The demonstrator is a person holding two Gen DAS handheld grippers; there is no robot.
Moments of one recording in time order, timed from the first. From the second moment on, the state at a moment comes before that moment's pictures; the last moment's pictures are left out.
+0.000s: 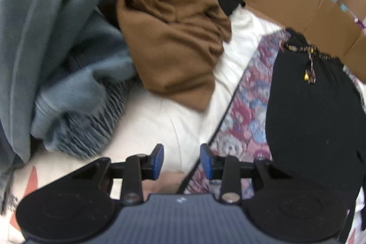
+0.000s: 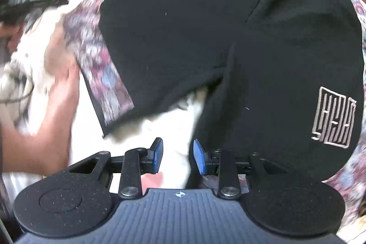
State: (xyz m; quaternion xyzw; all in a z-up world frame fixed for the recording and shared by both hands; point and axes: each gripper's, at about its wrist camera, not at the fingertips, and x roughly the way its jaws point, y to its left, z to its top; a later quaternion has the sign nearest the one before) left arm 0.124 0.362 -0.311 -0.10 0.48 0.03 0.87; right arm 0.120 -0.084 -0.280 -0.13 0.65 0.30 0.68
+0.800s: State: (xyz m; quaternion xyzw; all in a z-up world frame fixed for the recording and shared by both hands) left arm 0.113 0.386 -0.324 -0.15 0.52 -0.05 0.84; right arm 0.064 -0.043 -0.312 0.09 0.64 0.11 0.76
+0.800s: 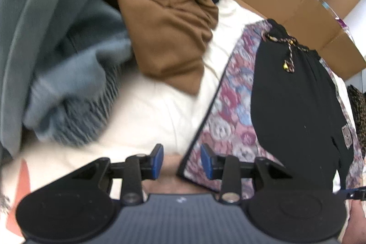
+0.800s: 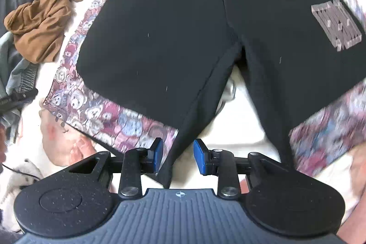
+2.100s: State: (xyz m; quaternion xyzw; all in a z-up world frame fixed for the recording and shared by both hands) left arm 0.106 0.390 -0.366 -0.18 0.51 -0.08 0.84; right arm 0.044 -0.032 -0.361 0.08 0.66 0.14 0.74
